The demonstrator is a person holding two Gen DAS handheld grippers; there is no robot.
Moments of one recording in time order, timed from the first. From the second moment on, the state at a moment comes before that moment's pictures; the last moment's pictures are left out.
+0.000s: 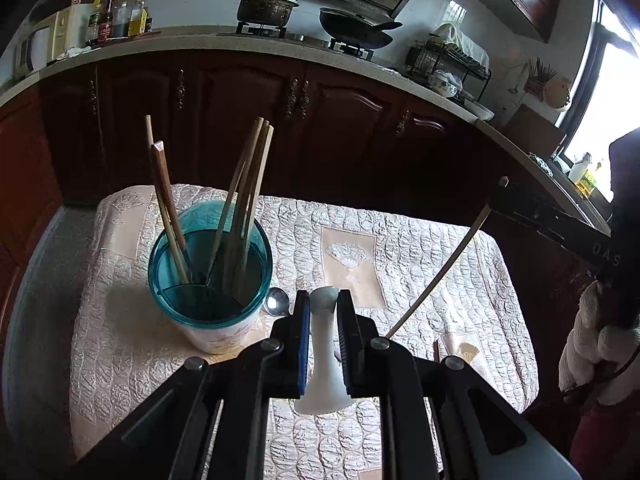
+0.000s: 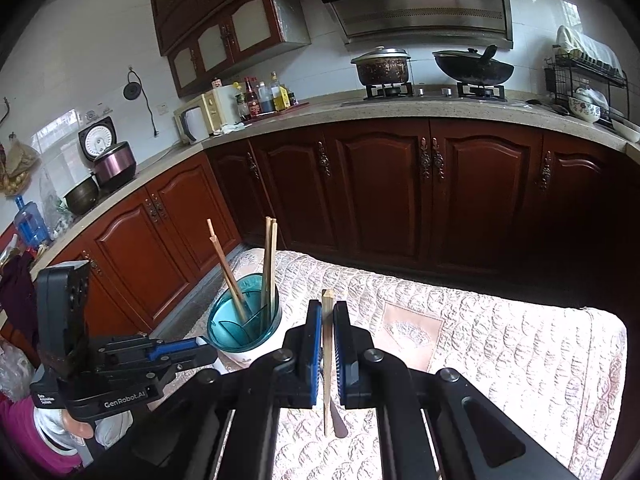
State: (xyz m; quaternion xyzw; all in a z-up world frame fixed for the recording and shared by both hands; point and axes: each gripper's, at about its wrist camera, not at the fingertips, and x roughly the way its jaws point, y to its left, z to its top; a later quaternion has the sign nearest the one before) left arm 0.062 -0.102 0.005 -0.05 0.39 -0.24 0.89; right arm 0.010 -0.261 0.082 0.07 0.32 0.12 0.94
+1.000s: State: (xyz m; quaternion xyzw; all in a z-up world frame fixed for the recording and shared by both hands) left arm 0.151 -0.021 0.039 -0.09 0.33 -0.11 0.93; right arm 0.079 -0.187 0.145 0.08 0.26 0.18 0.95
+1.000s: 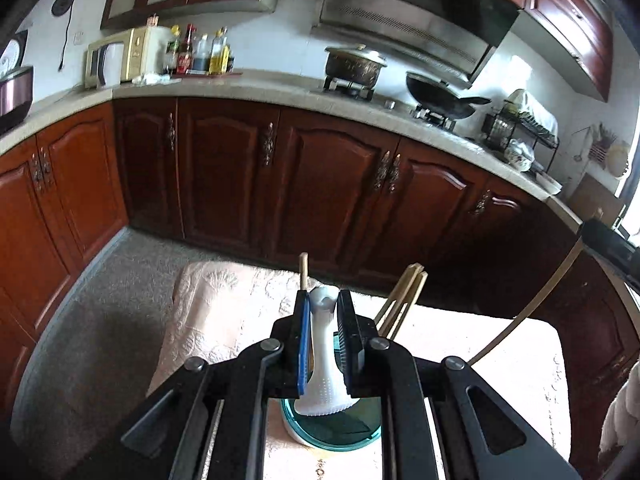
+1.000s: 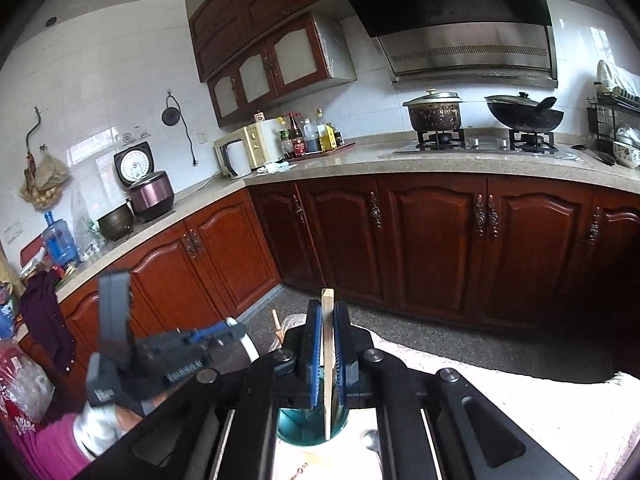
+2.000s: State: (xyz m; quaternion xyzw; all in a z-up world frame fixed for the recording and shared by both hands) left arm 0.181 -0.040 -0.030 -0.08 0.38 -0.06 0.92; right arm 0.167 -0.165 0.030 0.09 0.38 0.19 0.90
